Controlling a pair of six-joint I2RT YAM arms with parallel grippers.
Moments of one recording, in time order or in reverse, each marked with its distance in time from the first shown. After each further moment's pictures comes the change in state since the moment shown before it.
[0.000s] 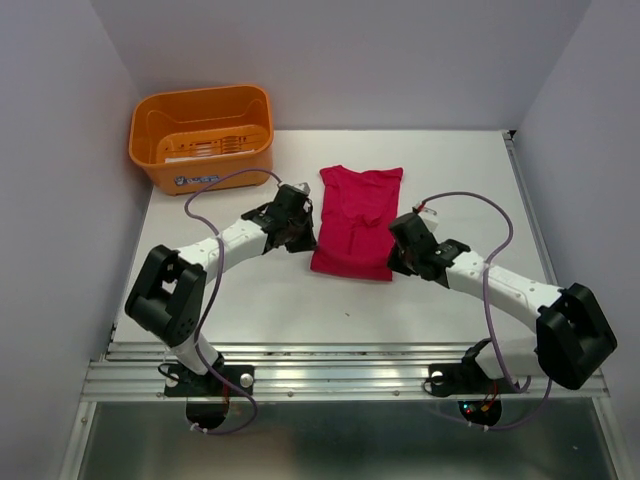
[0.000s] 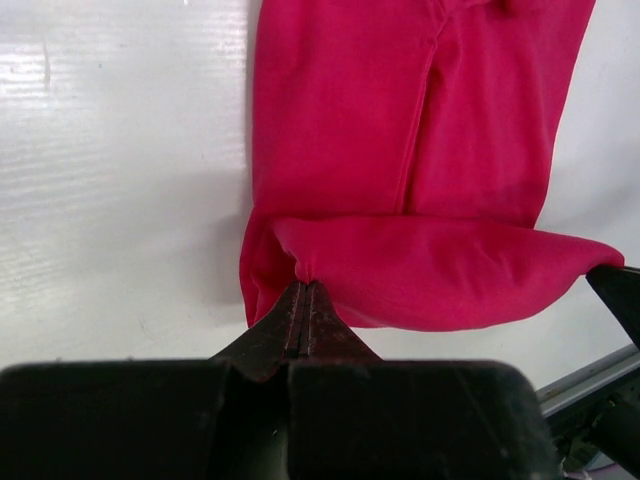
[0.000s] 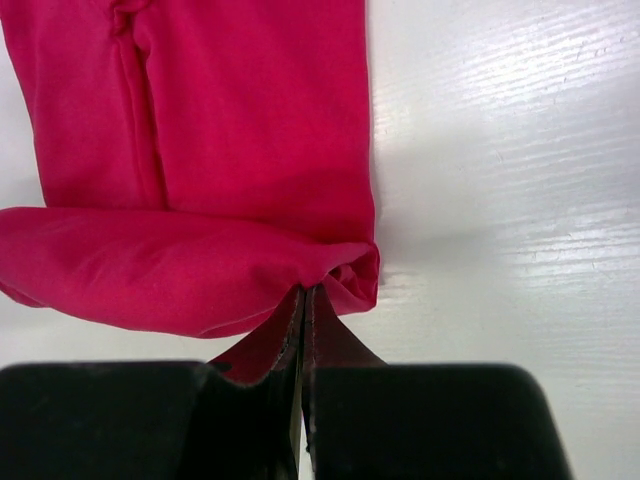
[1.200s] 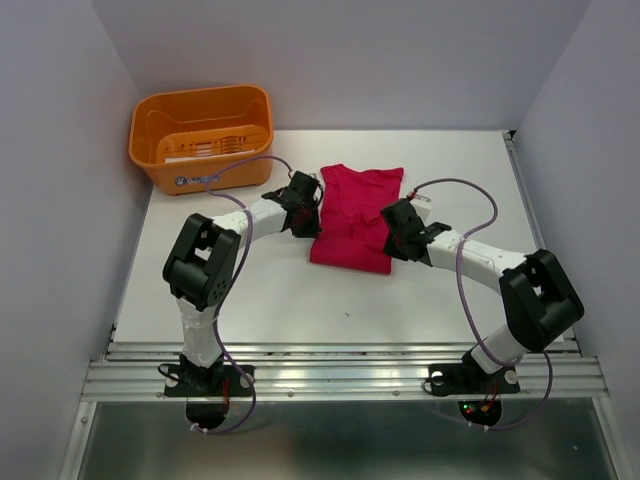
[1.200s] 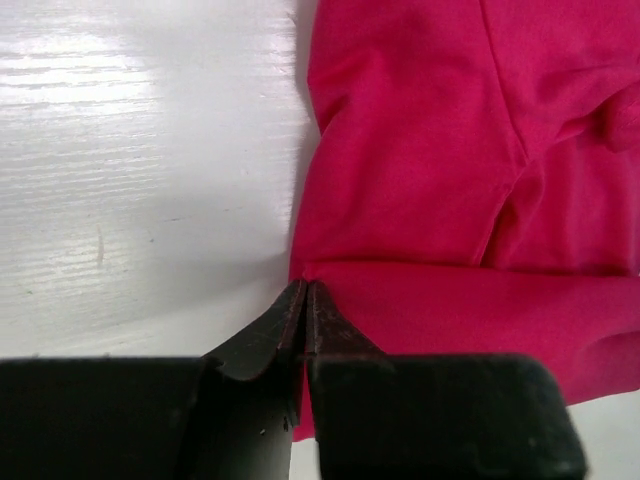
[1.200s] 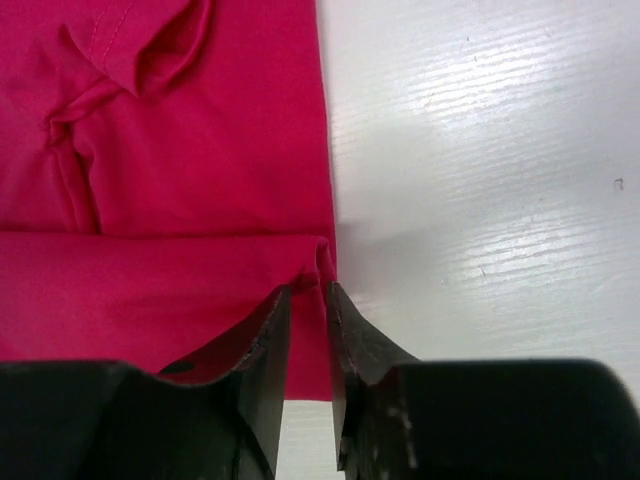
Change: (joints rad) left arm 0.039 0.314 0.250 -0.020 -0.069 0.084; right arm -0.076 0.249 0.130 0.066 0.066 -0.079
